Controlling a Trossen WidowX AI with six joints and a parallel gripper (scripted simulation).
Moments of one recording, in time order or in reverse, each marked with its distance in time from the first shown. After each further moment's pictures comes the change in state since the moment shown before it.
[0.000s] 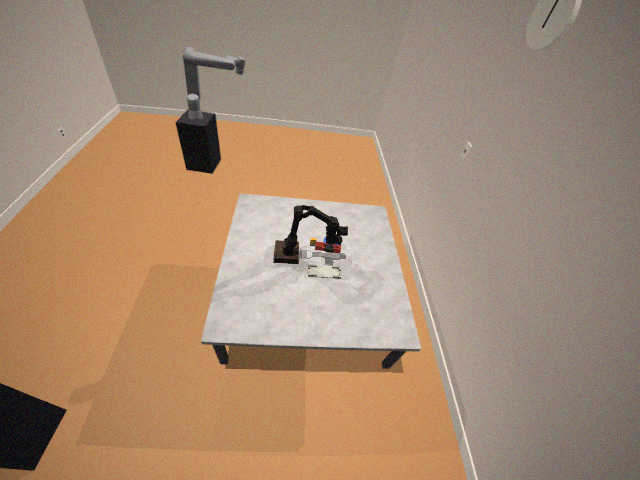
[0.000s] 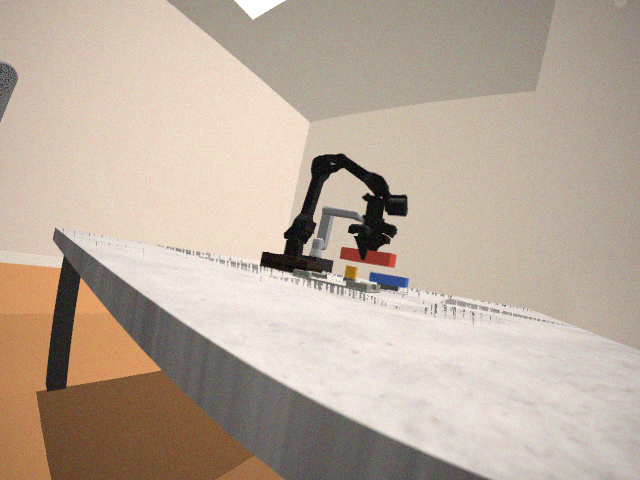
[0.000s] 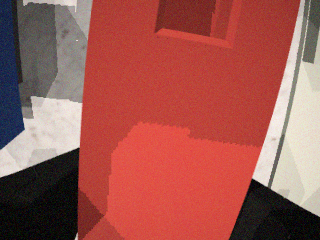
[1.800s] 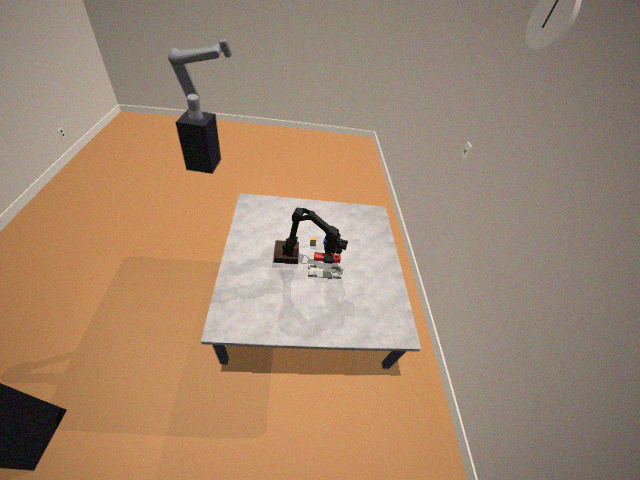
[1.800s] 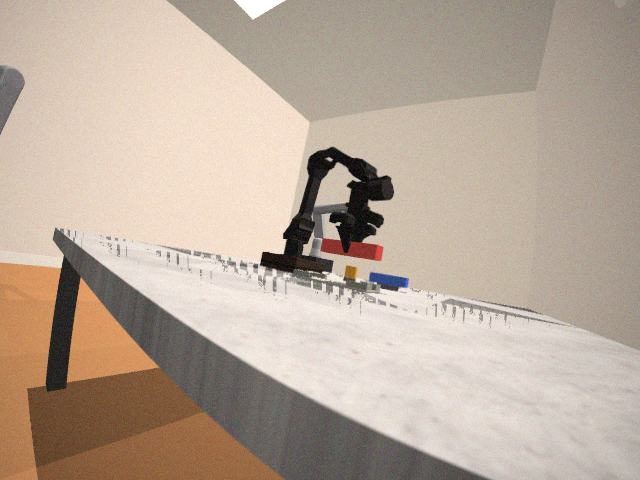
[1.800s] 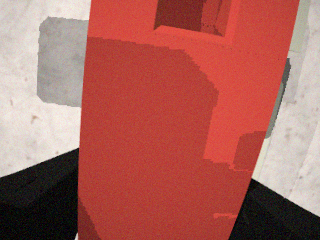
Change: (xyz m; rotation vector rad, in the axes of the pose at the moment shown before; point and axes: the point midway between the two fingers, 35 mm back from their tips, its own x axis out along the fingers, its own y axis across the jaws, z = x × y) arm -0.010 -0.103 -0.001 -0.056 0.003 -0.004
